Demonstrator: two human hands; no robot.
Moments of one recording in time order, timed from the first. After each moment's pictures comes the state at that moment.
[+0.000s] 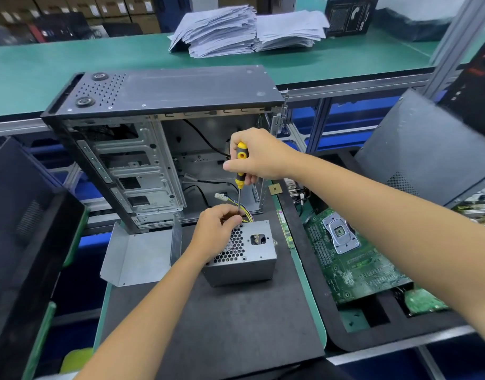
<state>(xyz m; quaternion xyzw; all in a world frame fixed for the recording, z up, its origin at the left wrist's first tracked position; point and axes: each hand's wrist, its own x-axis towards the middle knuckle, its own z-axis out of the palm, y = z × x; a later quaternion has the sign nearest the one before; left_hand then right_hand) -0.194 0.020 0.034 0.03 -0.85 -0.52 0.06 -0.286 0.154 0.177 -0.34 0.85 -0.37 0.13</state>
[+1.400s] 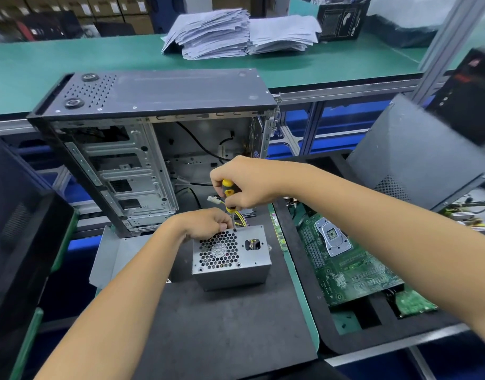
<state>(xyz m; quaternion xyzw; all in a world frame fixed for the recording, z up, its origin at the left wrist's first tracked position) -0.235 -0.007 0.064 -0.11 -0.91 -0.26 -0.31 -0.267 0.158 0.181 -0.51 0.84 -0.12 0.14</state>
